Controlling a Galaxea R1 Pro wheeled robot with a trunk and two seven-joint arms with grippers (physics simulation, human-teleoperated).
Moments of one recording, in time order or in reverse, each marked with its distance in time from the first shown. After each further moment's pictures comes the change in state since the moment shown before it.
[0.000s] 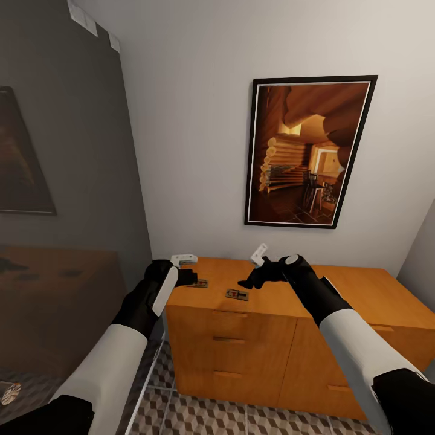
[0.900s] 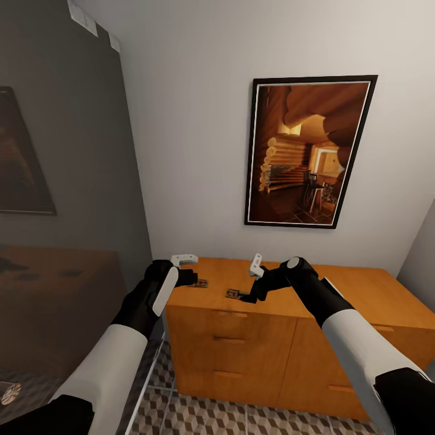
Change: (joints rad) left arm 0.000 0.000 -0.002 0.001 0.004 0.000 -0.006; right arm 0.000 -0.014 0.000 0.028 0.126 -0.089 0.244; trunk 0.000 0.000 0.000
